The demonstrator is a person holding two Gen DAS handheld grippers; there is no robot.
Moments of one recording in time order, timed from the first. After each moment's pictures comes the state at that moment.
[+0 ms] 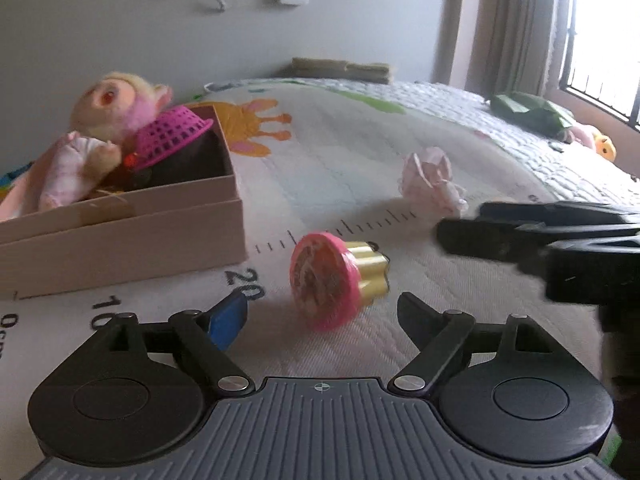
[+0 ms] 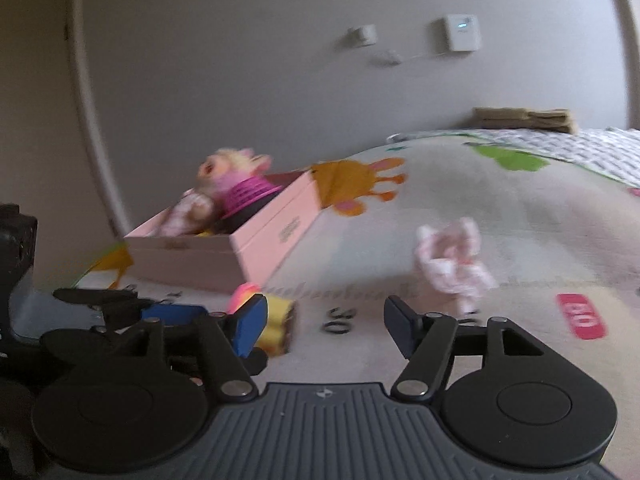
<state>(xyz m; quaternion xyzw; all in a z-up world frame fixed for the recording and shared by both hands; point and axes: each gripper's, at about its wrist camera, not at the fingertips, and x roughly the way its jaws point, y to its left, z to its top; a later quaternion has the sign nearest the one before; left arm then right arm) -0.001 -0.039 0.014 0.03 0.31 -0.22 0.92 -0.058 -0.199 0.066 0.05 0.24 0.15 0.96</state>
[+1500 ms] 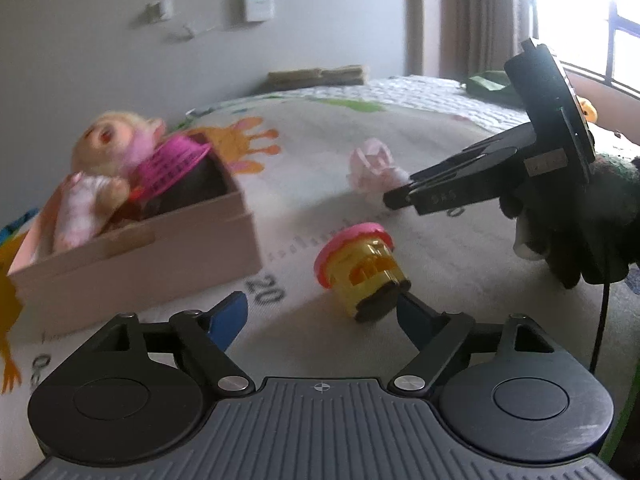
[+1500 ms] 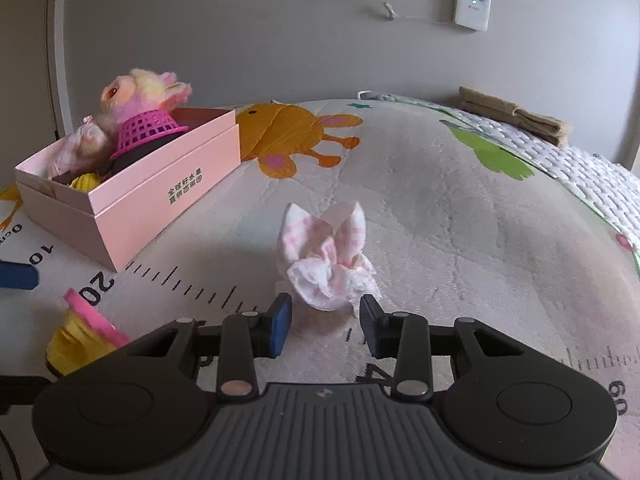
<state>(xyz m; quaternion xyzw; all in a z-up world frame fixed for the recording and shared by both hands) -0.007 -0.041 0.020 0.11 0.28 -0.26 0.92 0.041 -0.219 0.047 -0.06 0.32 0.09 0.94</state>
